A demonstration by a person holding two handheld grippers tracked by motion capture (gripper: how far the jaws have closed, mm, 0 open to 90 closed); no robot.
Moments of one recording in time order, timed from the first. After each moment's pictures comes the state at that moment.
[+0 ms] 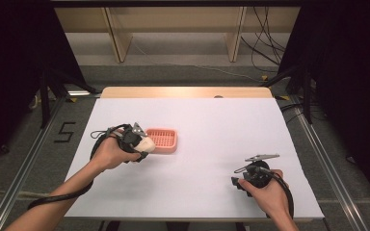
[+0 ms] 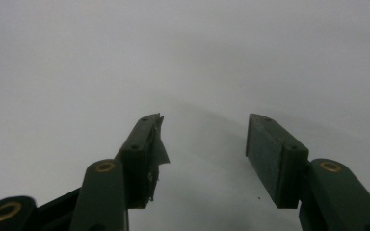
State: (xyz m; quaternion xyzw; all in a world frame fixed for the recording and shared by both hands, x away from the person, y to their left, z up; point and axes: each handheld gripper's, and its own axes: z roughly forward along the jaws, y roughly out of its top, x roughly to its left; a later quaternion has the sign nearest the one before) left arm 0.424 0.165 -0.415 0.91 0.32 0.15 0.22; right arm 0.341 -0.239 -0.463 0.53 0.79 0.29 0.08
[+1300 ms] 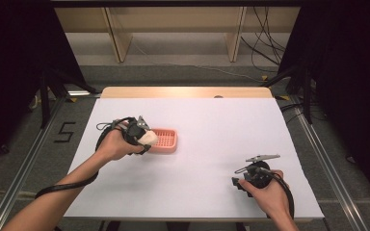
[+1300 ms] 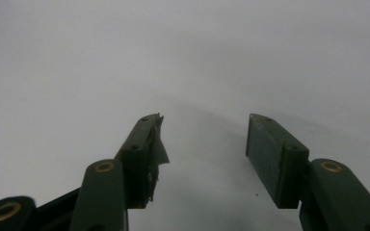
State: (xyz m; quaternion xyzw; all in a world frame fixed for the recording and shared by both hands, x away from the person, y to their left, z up) left arm 0.448 0.158 -0.411 0.92 0.29 0.16 0.21; right arm 0.340 -0.240 -0.462 0.54 0.79 0.28 0.08
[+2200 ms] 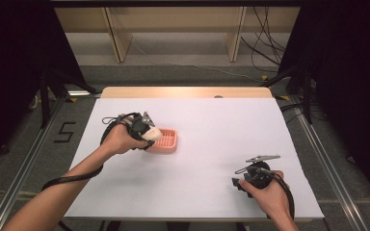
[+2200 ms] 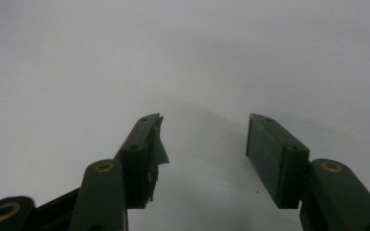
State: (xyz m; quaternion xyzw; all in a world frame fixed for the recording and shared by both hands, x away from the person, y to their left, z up) left arm 0.463 0.147 -0.409 0.93 0.27 0.17 0.21; right arm 0.338 -0.239 -0.461 0.55 0.79 0.27 0.08
